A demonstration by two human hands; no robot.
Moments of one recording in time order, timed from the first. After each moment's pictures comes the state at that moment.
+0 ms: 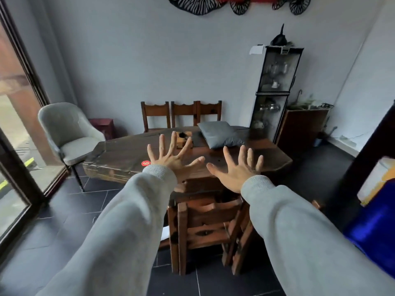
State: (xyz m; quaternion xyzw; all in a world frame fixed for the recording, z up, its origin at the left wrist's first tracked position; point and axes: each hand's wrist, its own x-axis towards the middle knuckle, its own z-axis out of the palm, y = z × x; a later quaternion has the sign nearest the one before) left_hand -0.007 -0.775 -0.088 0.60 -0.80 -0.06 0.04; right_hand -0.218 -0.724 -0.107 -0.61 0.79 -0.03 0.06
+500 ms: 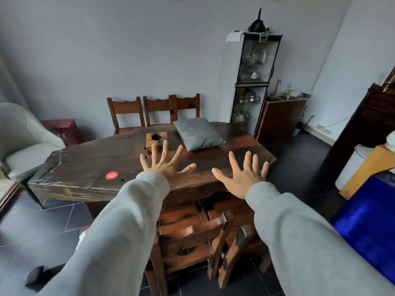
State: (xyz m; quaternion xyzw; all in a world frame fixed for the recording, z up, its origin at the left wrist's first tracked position) left_hand -0.126 -0.947 -0.131 0.58 -0.81 -0.09 0.00; right_hand -0.359 -0.859 -0.144 -0.55 0.83 -0.02 0.08
